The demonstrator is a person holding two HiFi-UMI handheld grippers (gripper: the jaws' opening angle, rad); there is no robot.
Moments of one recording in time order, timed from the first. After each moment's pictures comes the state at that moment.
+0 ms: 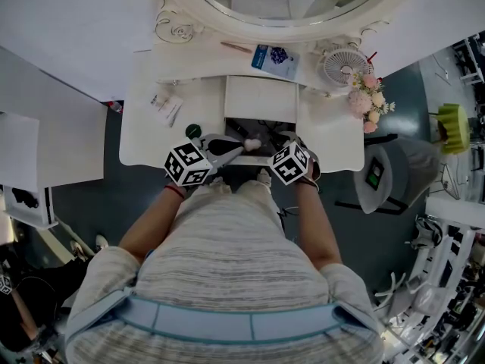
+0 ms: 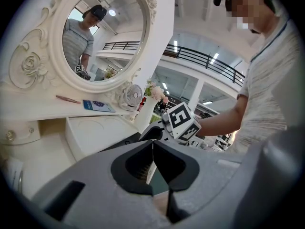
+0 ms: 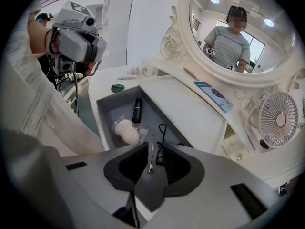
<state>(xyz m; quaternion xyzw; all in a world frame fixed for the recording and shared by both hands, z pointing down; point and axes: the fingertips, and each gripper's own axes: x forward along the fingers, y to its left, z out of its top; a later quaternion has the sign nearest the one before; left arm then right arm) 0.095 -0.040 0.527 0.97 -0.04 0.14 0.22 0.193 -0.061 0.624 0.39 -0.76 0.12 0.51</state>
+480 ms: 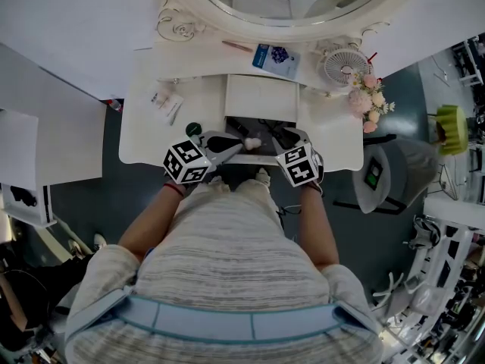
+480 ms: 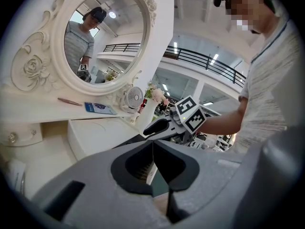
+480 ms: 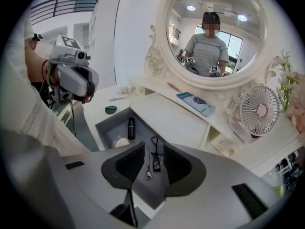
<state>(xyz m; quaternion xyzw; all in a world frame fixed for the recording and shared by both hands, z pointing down) 0.091 -0.044 0.523 0.97 -0.04 0.13 0.21 0.200 -0.069 0.579 0.47 -0.77 0.14 0.42</state>
